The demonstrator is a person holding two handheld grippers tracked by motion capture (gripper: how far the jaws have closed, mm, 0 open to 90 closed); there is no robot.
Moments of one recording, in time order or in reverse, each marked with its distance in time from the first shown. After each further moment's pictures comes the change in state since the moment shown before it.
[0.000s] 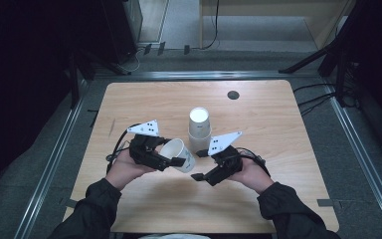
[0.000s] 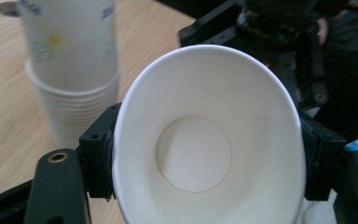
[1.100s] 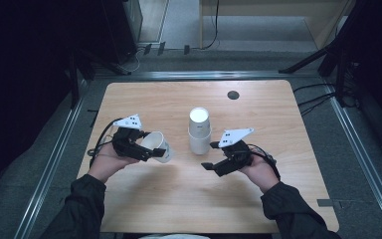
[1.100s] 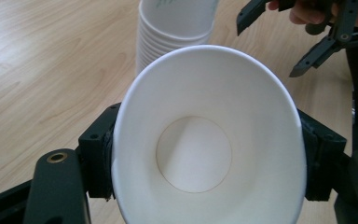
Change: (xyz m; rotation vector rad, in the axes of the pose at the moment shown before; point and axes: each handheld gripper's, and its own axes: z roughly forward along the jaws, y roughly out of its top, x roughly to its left) left arm 0.043 -0.022 -0.032 0.069 0.157 -0.036; right arm -0.021 -0.016 -0.017 0.006 -0.163 0.060
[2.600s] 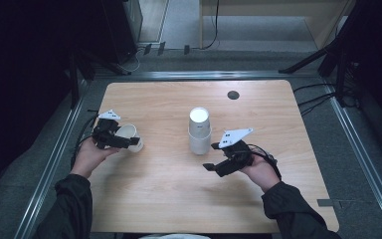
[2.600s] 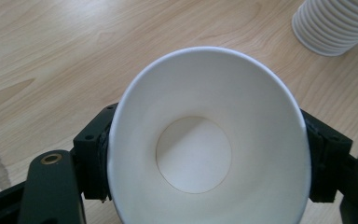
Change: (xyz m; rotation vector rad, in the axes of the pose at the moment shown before) left arm 0.080 -0.047 -0.017 0.112 0.311 -0.201; right arm -0.003 -0.004 0.002 0.034 -0.001 -0.004
